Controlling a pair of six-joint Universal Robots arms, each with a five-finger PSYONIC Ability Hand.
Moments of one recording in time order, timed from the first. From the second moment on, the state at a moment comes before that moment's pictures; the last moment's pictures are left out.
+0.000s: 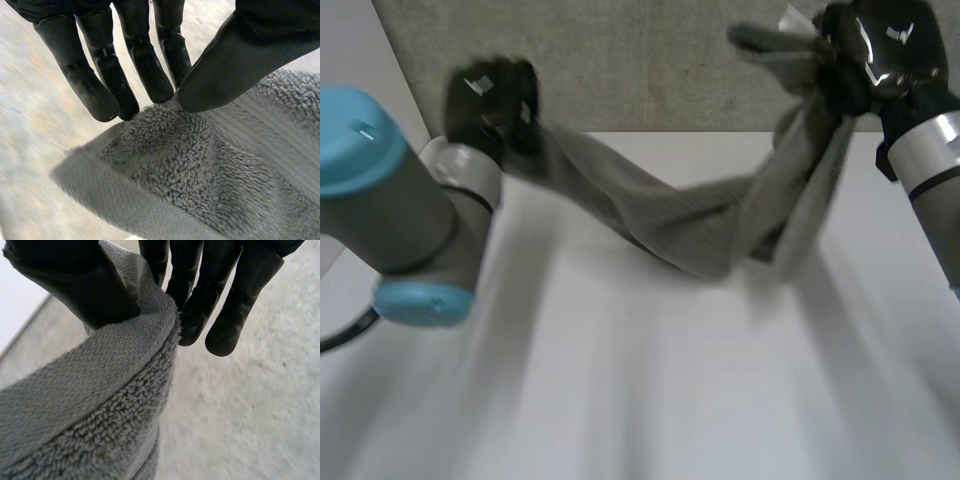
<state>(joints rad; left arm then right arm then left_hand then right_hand) 4.24 -1.93 -1.33 3.49 -1.72 3.19 1.81 -1.37 1.51 -0.57 1.27 3.13 1.45 1.51 1.54 1.52 1.49 1.34 1.32 1.33 1.36 1.17</state>
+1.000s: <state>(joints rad) 4.35 -1.56 -1.99 3.37 -1.50 3.31 1.63 -1.38 1.51 0.23 1.00 2.83 1.45 1.51 1.55 1.52 1.49 0.52 0.53 0.53 0.53 0.32</state>
